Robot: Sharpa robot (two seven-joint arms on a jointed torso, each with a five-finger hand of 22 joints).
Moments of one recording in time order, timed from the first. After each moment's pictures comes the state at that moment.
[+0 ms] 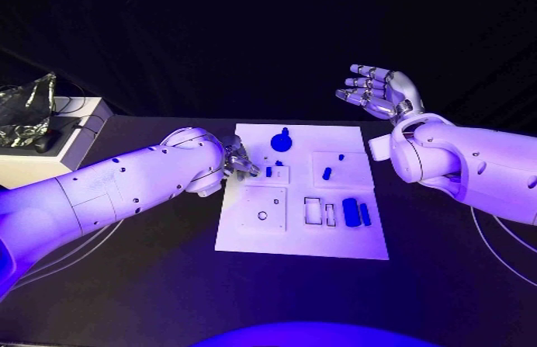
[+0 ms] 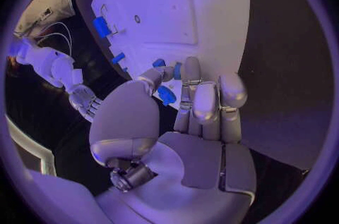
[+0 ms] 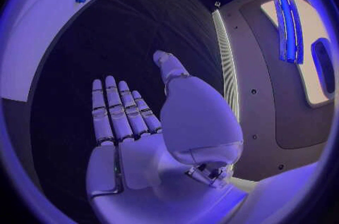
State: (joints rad) left arm 1.22 -0.53 -0.01 1.24 -1.14 -0.02 -0.53; left_hand 1.08 -0.16 0.44 0.01 0.70 1.05 0.02 0.46 0.74 1.28 -0.05 0.73 0.35 1.43 -0.10 1.24 1.13 0.08 1.29 -0.12 1.09 1.31; right arm 1.29 -0.83 -0.10 1.38 -0.35 -0.63 0.44; right_hand 1.29 -0.08 0.01 -0.01 0.56 0.56 0.17 0.05 0.04 0.73 0.22 0.05 0.05 0.80 0.20 0.05 0.05 0.06 0.66 0.22 0.06 0.06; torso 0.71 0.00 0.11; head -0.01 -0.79
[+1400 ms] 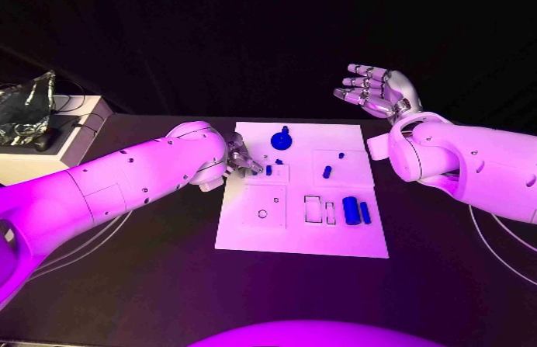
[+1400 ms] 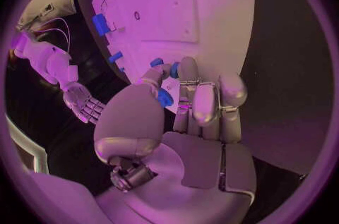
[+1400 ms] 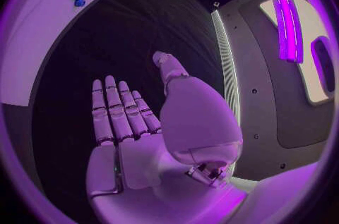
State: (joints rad) left arm 1.23 -0.49 -0.01 1.16 -1.09 0.04 -0.54; left_hand 1.13 -0.03 0.10 0.01 0.67 1.09 -0.02 0.42 0.71 1.31 -0.07 0.75 0.37 1.43 -0.11 1.25 1.18 0.06 1.29 -0.11 1.07 1.31; right arm 1.29 -0.82 -0.10 1.38 -0.35 -0.61 0.43; right_hand 1.29 -0.07 0.00 -0.01 0.56 0.56 0.17 0.05 0.04 0.73 0.22 0.05 0.05 0.80 0.20 0.05 0.05 0.06 0.65 0.22 0.06 0.06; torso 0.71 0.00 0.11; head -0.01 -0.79
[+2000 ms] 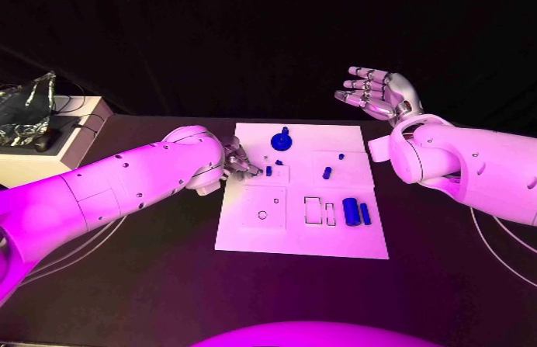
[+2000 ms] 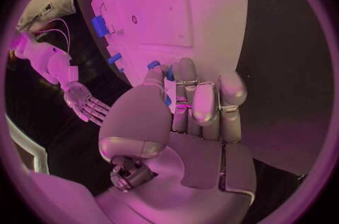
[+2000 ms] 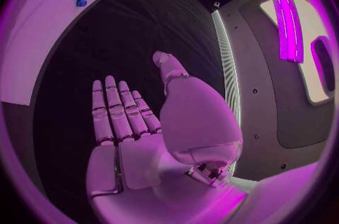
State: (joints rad) left arm 1.22 -0.51 -0.01 1.19 -1.10 0.02 -0.54; left_hand 1.20 0.01 -0.17 0.12 0.67 1.10 -0.02 0.43 0.71 1.30 -0.08 0.76 0.37 1.43 -0.11 1.25 1.18 0.06 1.29 -0.11 1.06 1.31; right arm 1.28 -0.83 -0.10 1.38 -0.35 -0.61 0.43; right_hand 1.29 -0.07 0.00 -0.02 0.56 0.56 0.17 0.05 0.04 0.73 0.22 0.05 0.05 0.80 0.20 0.05 0.05 0.06 0.65 0.22 0.06 0.06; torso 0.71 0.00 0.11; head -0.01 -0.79
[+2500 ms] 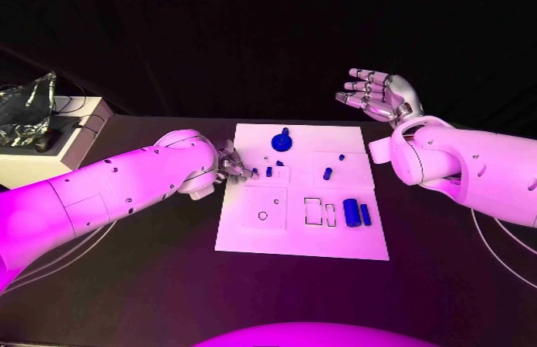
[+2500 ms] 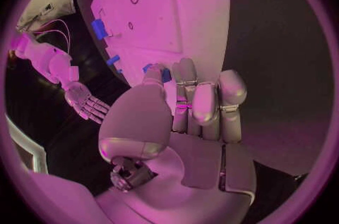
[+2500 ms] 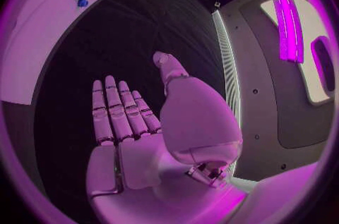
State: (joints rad) left arm 1.21 -0.57 -0.01 1.23 -1.10 0.01 -0.55; left_hand 1.18 -0.01 -0.22 0.18 0.46 1.10 -0.01 0.44 0.71 1.30 -0.07 0.76 0.36 1.43 -0.11 1.24 1.17 0.06 1.29 -0.11 1.05 1.31; right arm 1.28 -0.83 -0.10 1.38 -0.35 -0.61 0.43; right_hand 1.29 -0.07 0.00 -0.02 0.56 0.56 0.17 0.05 0.04 0.73 0.22 0.05 0.05 0.80 0.20 0.05 0.05 0.06 0.64 0.21 0.06 0.06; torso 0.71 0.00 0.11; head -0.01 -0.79
